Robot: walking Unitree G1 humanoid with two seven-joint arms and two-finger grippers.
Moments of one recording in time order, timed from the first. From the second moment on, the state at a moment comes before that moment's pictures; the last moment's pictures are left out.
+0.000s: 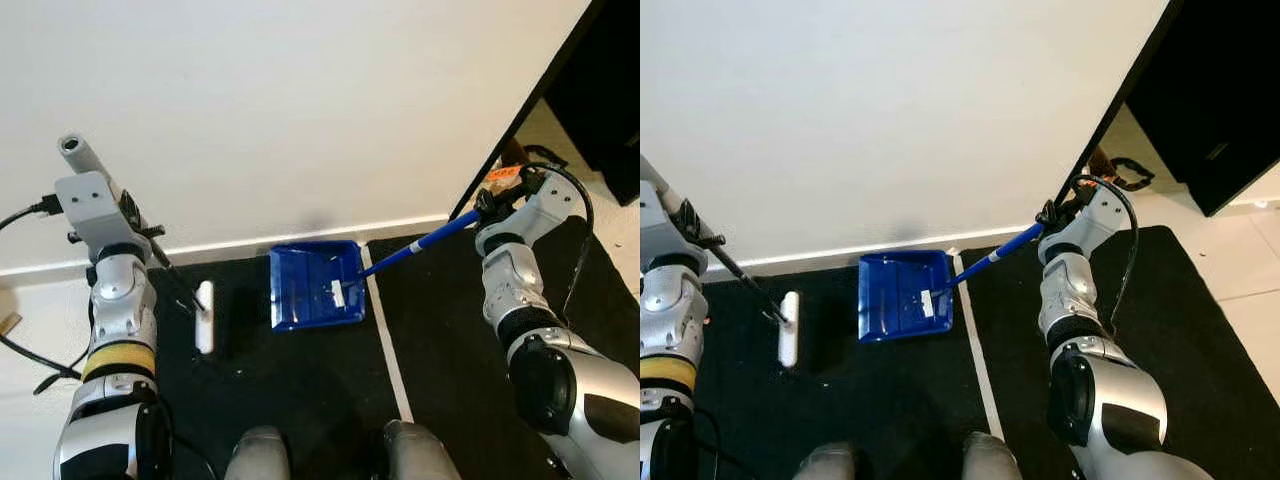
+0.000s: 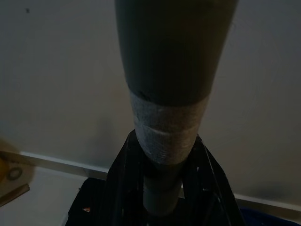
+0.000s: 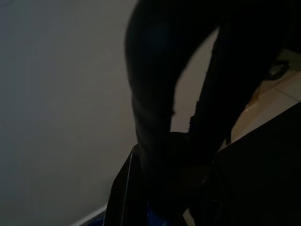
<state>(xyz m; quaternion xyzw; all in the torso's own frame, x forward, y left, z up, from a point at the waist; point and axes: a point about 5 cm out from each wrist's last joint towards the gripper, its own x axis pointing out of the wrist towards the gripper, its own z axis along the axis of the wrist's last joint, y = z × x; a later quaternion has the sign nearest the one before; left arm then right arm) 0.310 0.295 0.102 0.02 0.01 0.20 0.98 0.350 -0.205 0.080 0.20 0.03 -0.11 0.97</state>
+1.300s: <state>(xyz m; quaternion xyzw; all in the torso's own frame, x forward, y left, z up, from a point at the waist) 0.310 0.282 0.089 0.04 0.02 0.18 0.98 0.332 -0.210 0.056 0.25 0.04 -0.13 0.96</state>
